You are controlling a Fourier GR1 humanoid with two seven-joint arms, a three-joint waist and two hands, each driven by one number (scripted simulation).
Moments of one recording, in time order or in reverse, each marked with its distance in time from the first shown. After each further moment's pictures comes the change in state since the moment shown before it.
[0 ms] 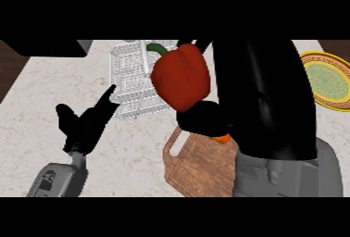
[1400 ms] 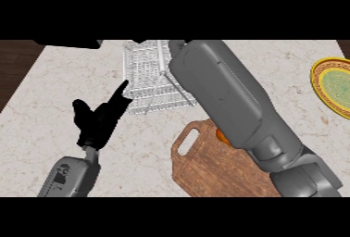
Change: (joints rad) left arm -0.055 -0.057 -0.026 0.017 -0.041 -0.010 0.006; right arm -0.400 0.007 -0.088 1.109 -0.458 -0.826 -0.406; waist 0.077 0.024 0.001
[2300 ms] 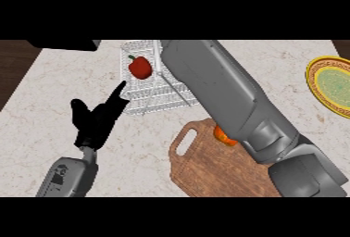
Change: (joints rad) left arm 0.007 0.003 0.015 -0.003 -0.008 0.001 0.017; right arm -0.112 -0.001 0.049 0.207 -0.304 -0.407 -0.286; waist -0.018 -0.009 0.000
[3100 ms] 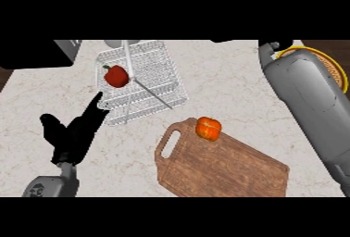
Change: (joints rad) left arm 0.140 0.041 0.071 -0.083 0.024 0.010 0.002; right arm 0.425 -0.344 0.030 -0.552 -0.084 0.380 0.133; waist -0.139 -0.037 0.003
